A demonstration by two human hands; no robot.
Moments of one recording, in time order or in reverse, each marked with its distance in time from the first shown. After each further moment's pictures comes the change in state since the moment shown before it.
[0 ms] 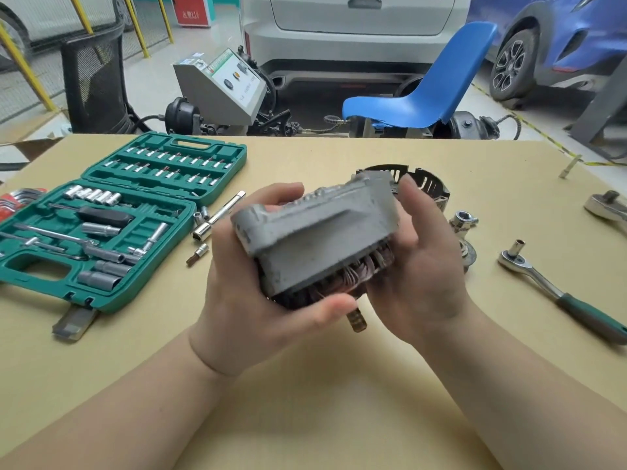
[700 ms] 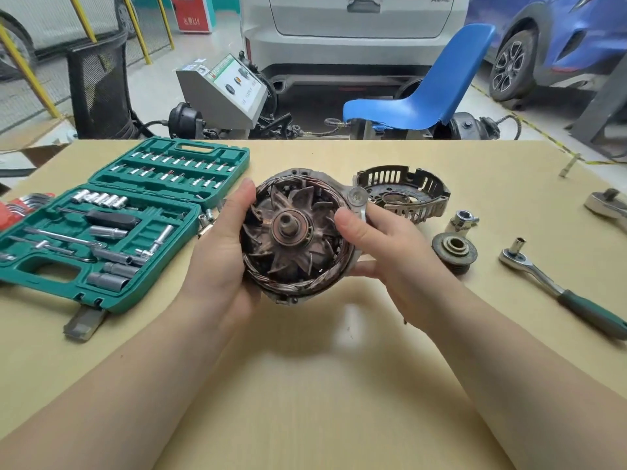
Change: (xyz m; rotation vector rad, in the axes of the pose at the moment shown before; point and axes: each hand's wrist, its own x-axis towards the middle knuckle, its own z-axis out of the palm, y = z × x) left_hand 0.034 -0.003 -0.006 -0.698 0.351 -1.190; right_hand 0.010 0.001 -0.011 -0.541 0.004 0.027
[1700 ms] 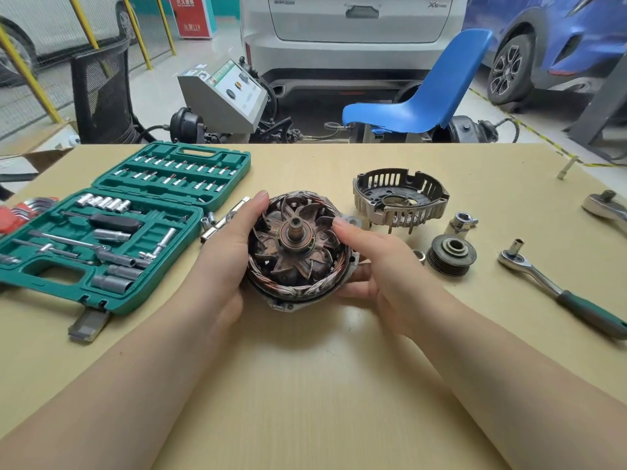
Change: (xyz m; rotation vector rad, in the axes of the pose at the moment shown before) left_hand 0.013 0.003 -0.011 0.235 0.040 -0.064; right_hand 0.008 0.021 0.008 0.250 0.049 0.260
